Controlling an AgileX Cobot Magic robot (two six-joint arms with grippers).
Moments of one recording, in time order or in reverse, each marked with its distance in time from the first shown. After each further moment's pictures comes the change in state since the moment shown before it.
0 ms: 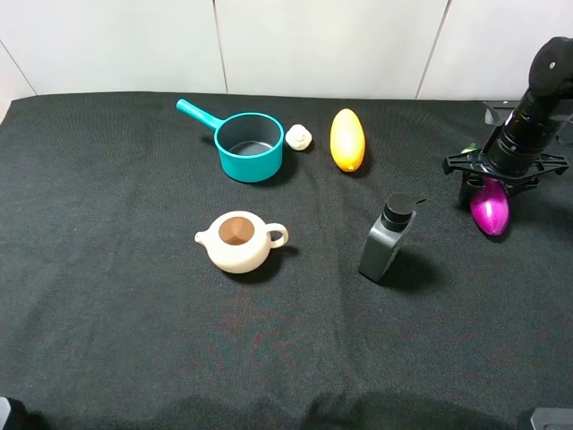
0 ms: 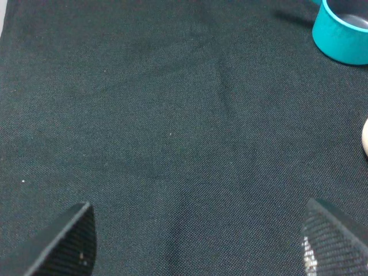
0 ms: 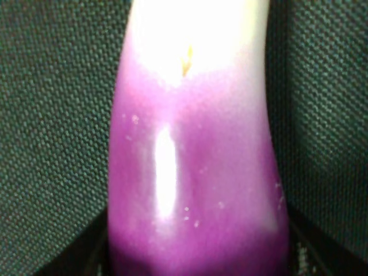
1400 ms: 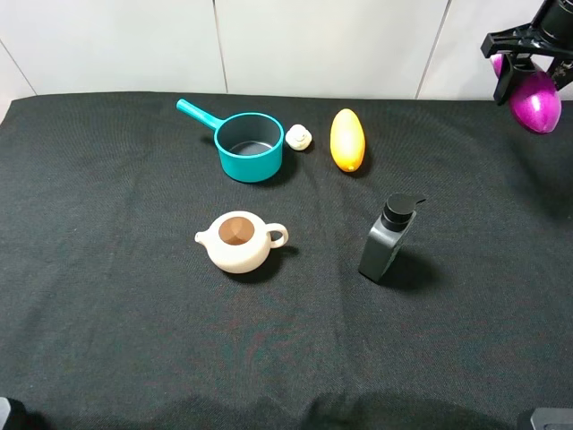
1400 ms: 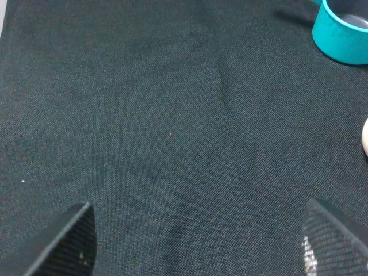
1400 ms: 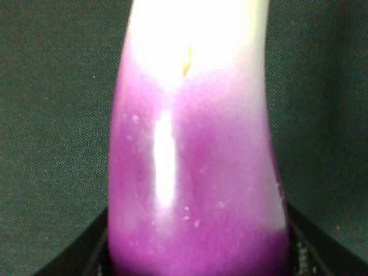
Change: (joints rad) left arm 0.000 0.000 0.000 0.000 0.000 0.000; right arm 0.008 -0.113 -0.485 0.039 0.529 -0.114
